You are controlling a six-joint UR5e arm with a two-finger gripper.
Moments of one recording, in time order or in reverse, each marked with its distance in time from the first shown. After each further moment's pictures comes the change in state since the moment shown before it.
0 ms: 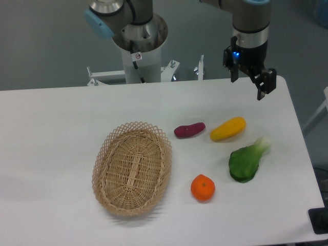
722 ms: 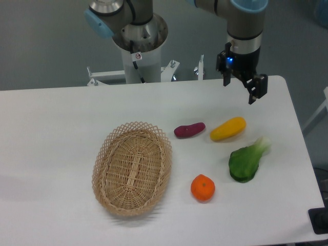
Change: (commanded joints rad) arm -0.012 0.012 -0.109 0.018 -0.072 -0.060
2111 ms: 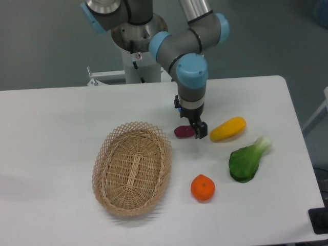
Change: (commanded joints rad) arm -0.192 -0.230 -0.298 0.419 0.118 0.007
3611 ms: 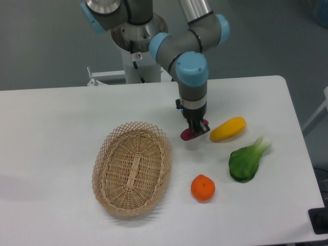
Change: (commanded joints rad) arm 0.023 0.112 0.194 -0.207 -0.072 -0.014
